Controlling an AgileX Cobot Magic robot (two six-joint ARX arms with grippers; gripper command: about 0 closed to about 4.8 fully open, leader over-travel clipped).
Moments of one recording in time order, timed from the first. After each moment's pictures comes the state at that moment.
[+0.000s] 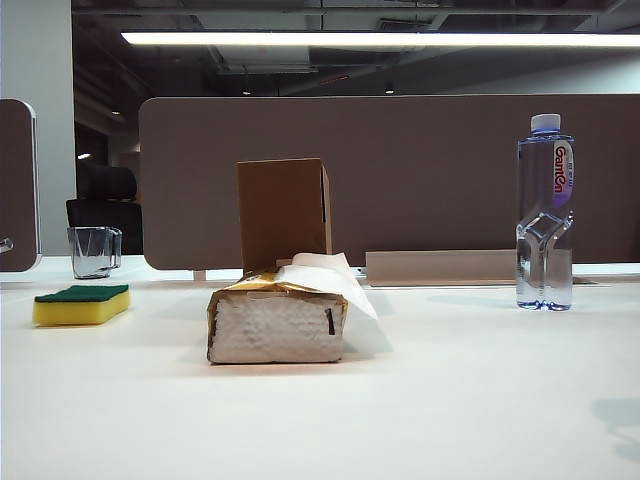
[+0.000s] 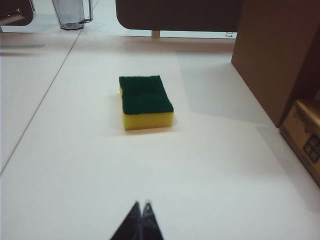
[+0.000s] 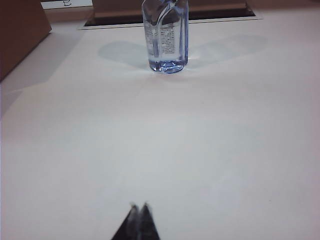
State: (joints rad) left arm -0.06 0.00 0.01 -0.18 0.04 -0.01; right arm 0.12 0.07 0.03 -0.23 0.02 0.08
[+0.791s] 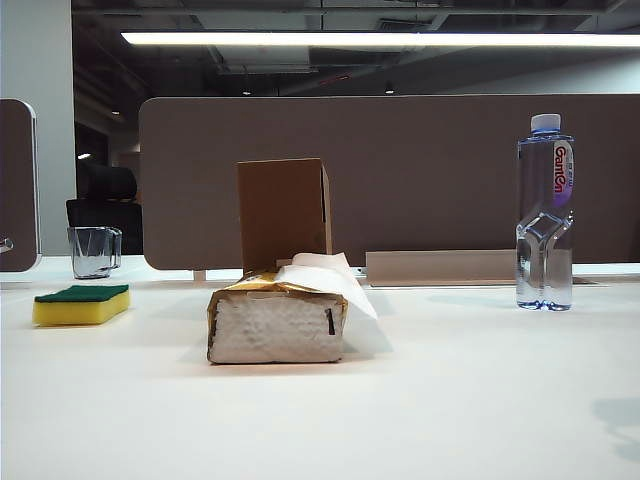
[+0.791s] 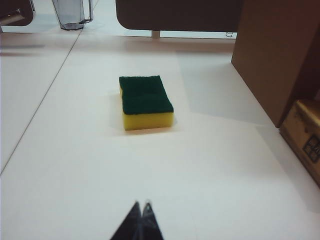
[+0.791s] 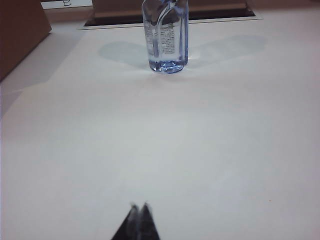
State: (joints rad) left arm -0.06 0.00 0.01 -0.18 0.04 -0.02; right arm 0.12 0.07 0.03 -0.23 0.02 0.08
